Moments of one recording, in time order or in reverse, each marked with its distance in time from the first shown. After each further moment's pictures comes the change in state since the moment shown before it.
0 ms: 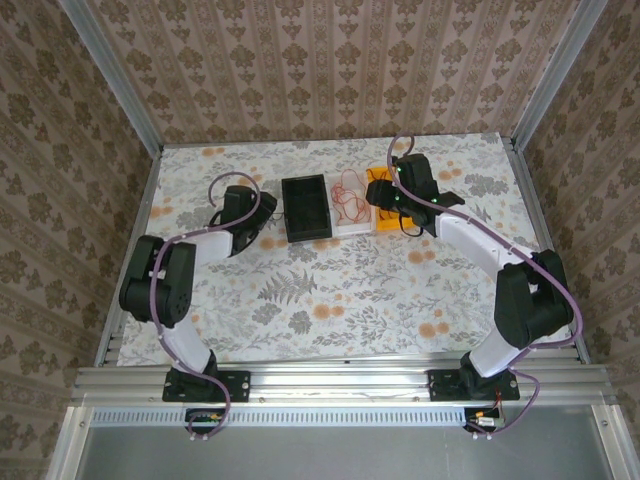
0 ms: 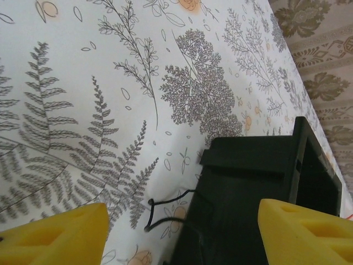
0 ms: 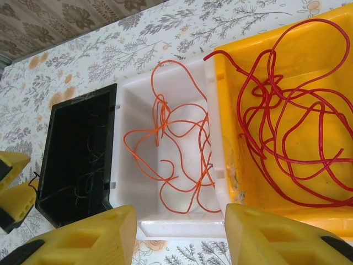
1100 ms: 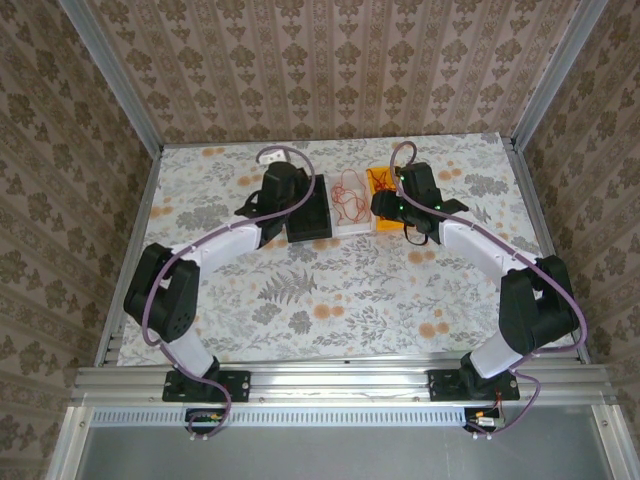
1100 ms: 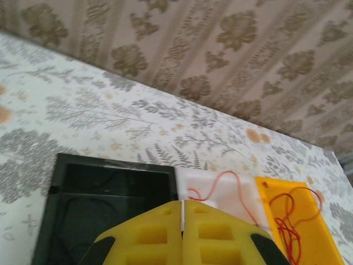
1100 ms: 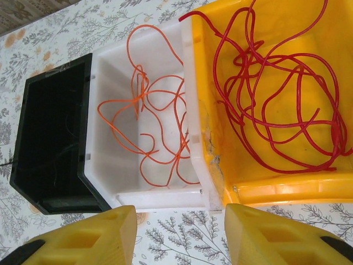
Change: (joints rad) left arm -0.299 -0.070 0.267 -0.069 -0.291 0.457; right arm -0.006 -0.042 -0.073 -0.033 -0.002 -0.014
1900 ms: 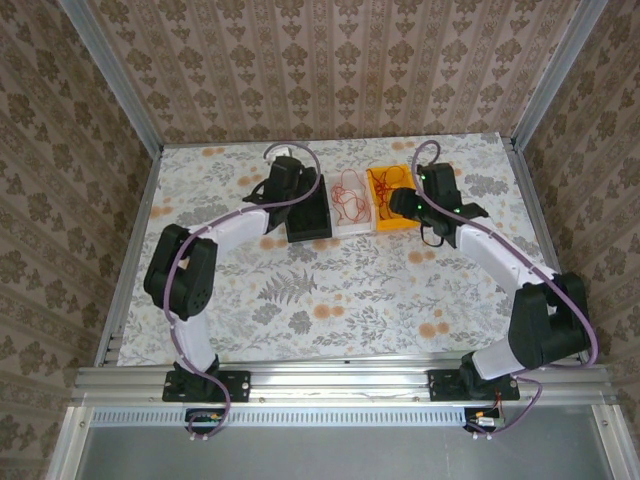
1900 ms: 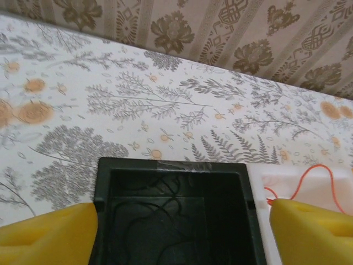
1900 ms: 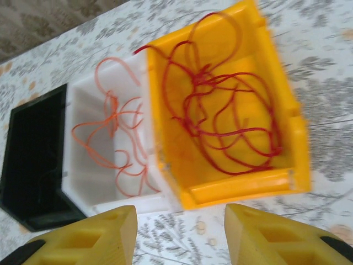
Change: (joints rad) left arm 0.059 0.167 0.125 -0.124 -0.037 0.113; right arm -0.107 -0.106 -0.068 -0.012 0.013 0.000
